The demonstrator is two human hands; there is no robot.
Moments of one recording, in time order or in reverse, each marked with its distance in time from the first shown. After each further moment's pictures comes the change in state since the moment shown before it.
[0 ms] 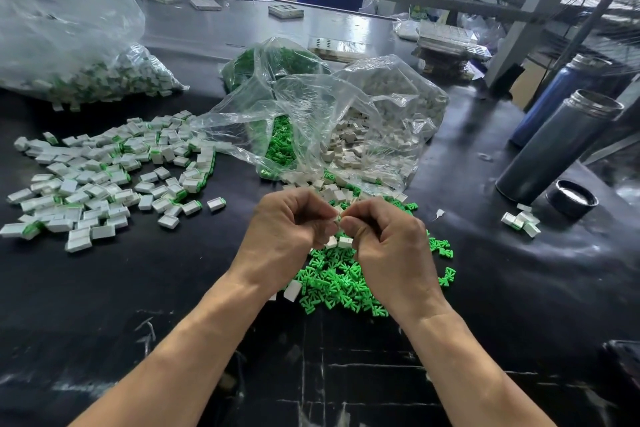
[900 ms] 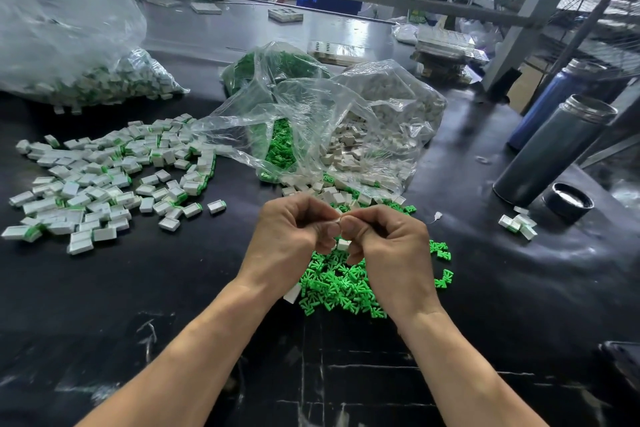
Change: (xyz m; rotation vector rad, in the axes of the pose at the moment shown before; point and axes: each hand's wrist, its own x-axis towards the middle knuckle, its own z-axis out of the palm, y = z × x) left_hand 0.002 -0.006 0.011 -0.112 0.052 -0.083; right_hand -0.004 -0.003 0.005 0.383 0.037 0.195
